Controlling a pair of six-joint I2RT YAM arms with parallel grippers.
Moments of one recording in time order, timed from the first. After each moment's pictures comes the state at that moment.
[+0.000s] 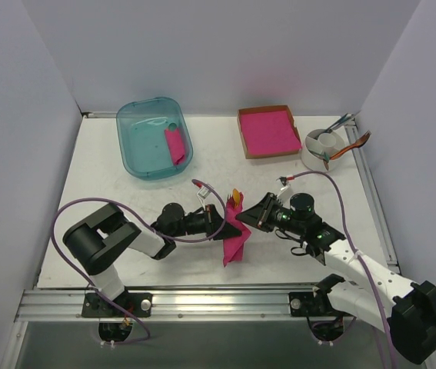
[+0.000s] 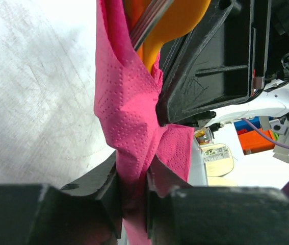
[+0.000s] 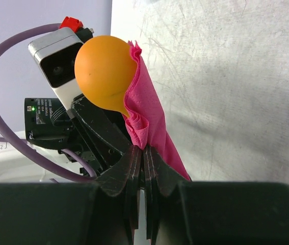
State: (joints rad) left arm -0.80 1.71 0.44 1.29 0.60 -1.06; right arm 0.55 0.94 0.40 0.20 -0.42 1.09
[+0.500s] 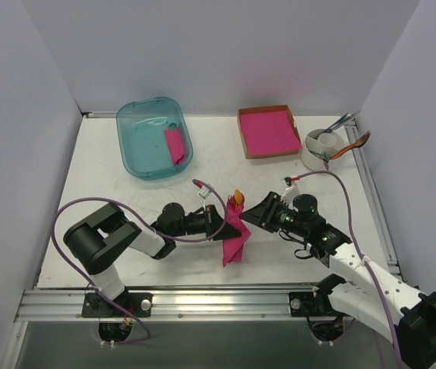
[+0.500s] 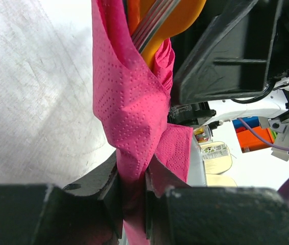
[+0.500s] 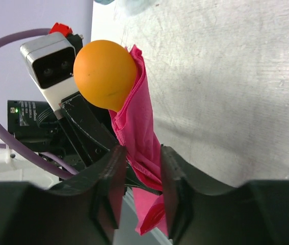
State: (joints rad) left arm -0.79 1.72 0.44 1.28 0.62 -1.07; right arm 0.55 0.87 0.41 0.07 -0.34 1.00
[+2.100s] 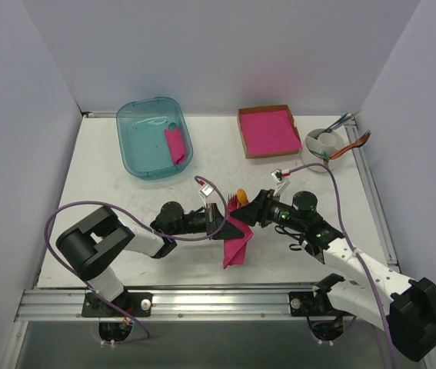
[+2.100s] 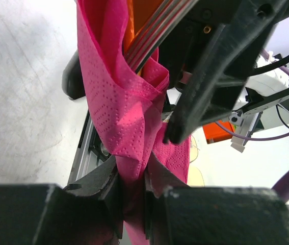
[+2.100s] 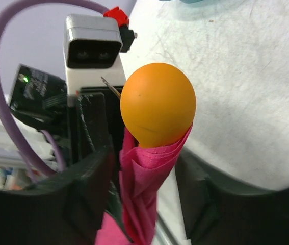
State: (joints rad) left arm -0.82 1.65 0.46 1.28 0.67 -1.23; right arm 0.55 0.96 0.39 0.36 -0.49 0.81
